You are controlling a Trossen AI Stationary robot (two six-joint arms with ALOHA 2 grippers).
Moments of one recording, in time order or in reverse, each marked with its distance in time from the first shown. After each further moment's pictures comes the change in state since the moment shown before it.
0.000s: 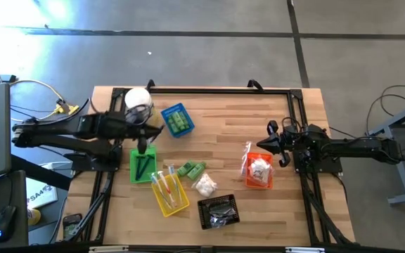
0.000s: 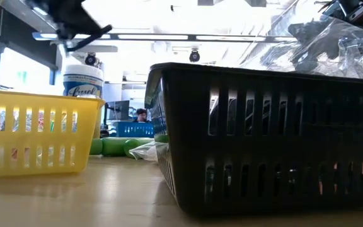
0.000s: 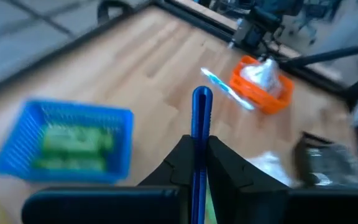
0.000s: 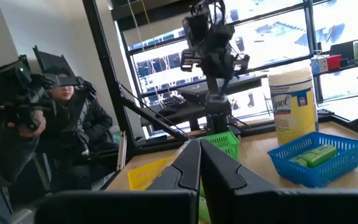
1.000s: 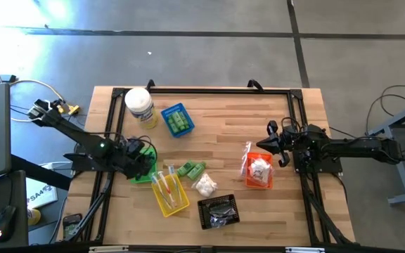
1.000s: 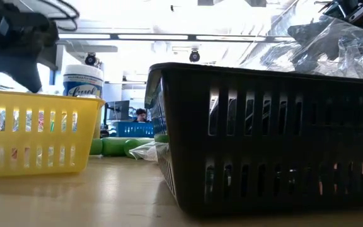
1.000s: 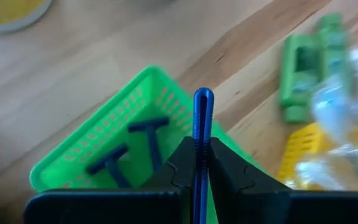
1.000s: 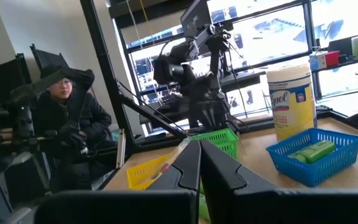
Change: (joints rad) left arm -0.517 0.276 -0.076 -0.415 -0.271 -0.967; right arm 0.000 0.000 0.000 -0.014 0.004 0.003
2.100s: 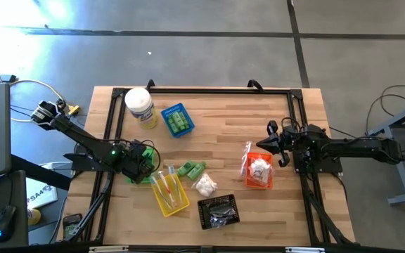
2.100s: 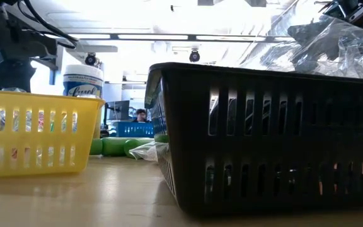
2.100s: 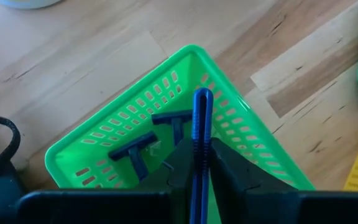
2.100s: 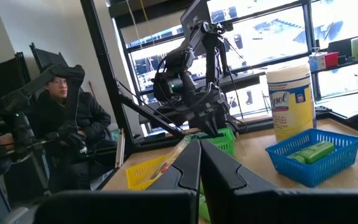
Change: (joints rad) left arm 0.002 0.164 0.000 -0.064 0.044 -0.058; right arm 0.000 0.000 0.000 0.000 0.001 -0.006
